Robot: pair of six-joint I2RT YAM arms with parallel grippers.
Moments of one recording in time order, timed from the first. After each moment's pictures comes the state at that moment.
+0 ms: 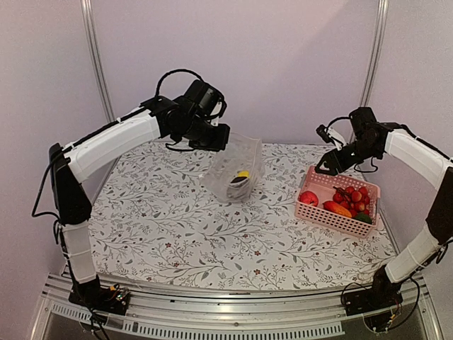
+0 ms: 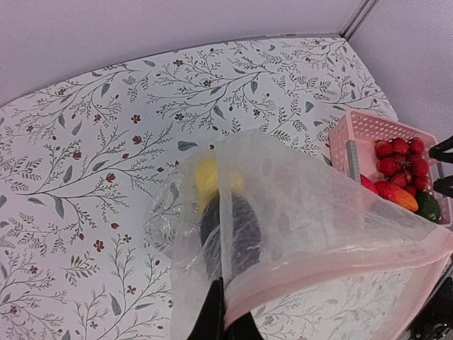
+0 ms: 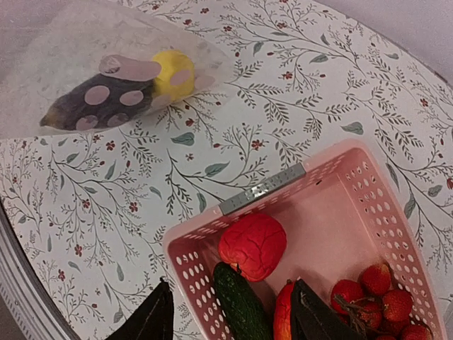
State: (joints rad) left arm -0.80 1.95 2.01 -0.83 -0.17 -0.41; right arm 0.19 1.52 1.35 -0.80 -0.46 -0.32
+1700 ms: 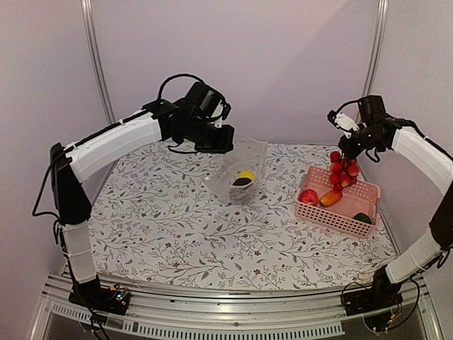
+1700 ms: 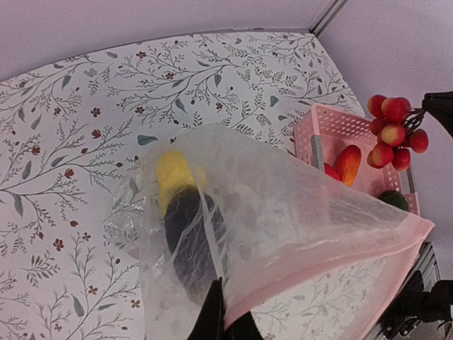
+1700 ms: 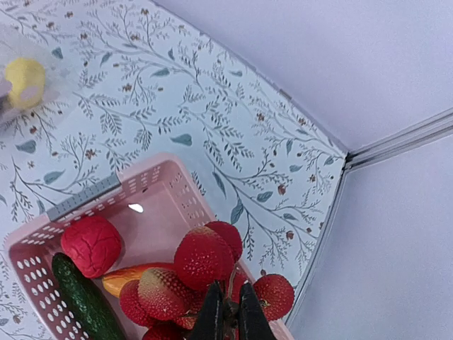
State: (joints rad) left arm -0.80 1.95 1.97 -0.76 -0.05 -0.46; right arm 0.17 1.51 1.32 -0.63 0.06 -0.55
